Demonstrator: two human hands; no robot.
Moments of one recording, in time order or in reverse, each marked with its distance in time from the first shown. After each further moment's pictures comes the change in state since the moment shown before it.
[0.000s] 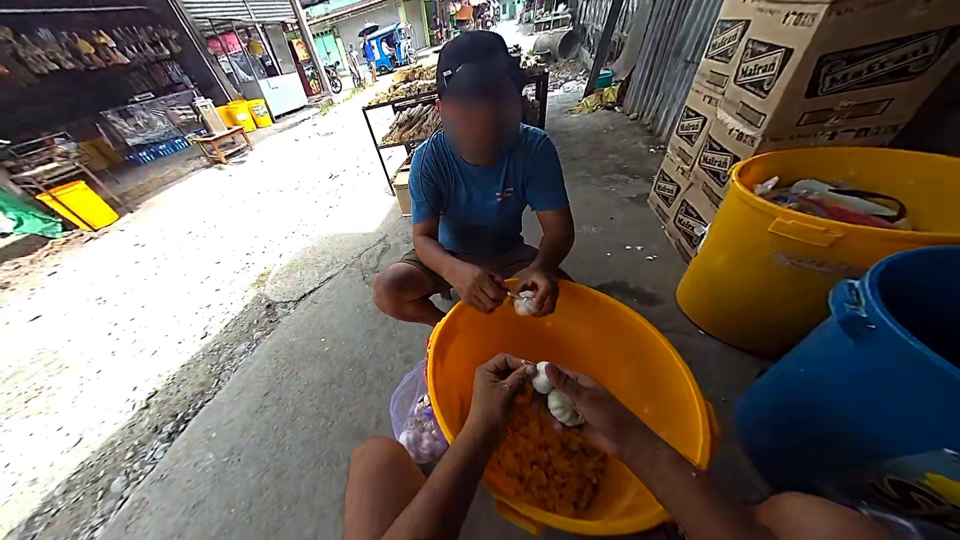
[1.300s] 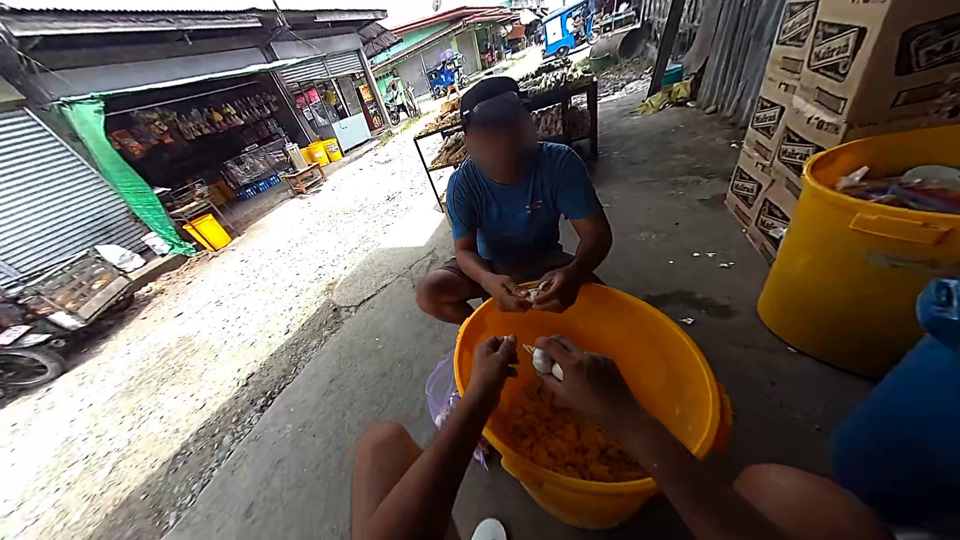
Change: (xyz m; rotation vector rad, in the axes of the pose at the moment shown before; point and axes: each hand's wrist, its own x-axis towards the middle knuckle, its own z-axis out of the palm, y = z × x) left_hand -0.005 0.047 -0.005 0.249 0.261 -0.194; right_hand 0.001 -0.015 0.022 -1.377 0.358 -0.731
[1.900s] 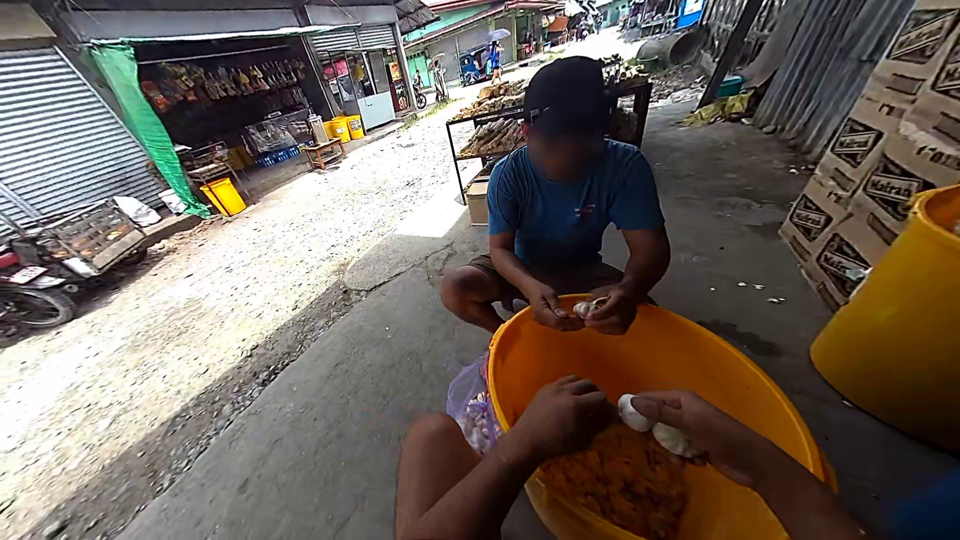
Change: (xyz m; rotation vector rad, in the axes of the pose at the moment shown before) left_hand -0.014 -0.027 0.002 0.793 -0.387 0.860; right_hand -0.008 0.057 -0.032 0.899 -0.681 0.668
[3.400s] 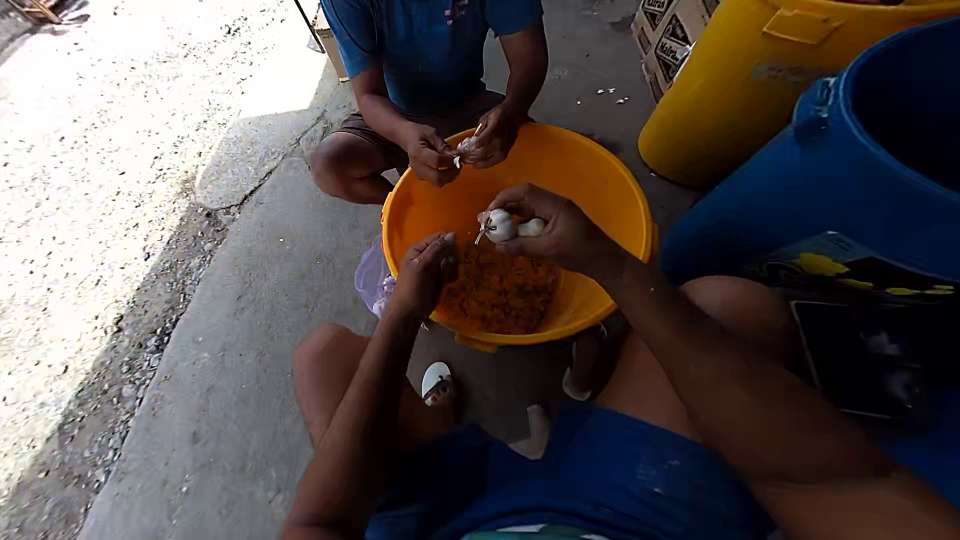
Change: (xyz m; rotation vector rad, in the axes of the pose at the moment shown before) left_hand -0.036 0.006 -0.030 -1.240 0.124 -0.519; right_hand -0.001 -0.023 0.041 -0.153 0.210 -0.678
